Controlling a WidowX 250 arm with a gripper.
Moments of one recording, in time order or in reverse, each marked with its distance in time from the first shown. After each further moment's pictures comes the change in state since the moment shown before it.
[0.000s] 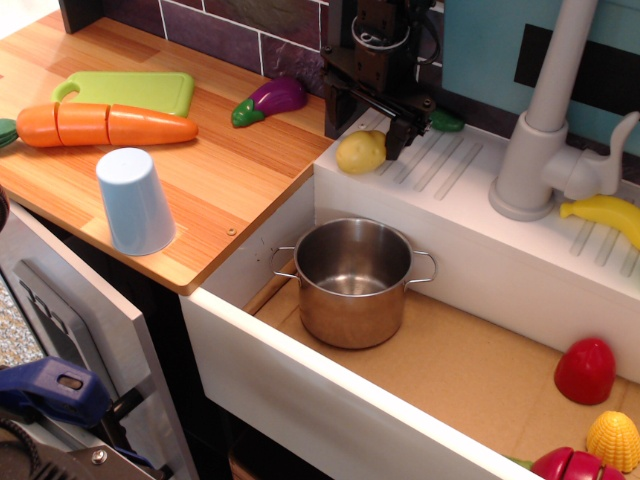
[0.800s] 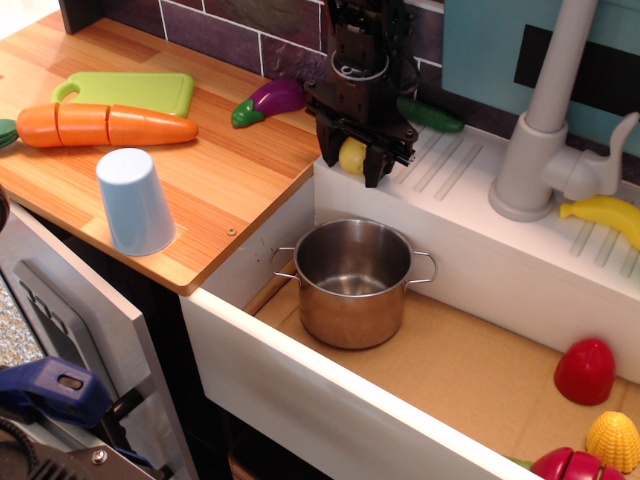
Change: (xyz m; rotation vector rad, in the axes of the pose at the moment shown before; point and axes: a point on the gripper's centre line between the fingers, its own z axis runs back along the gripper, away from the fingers) arm -0.027 -0.005 -0.012 -0.044 0.053 0.005
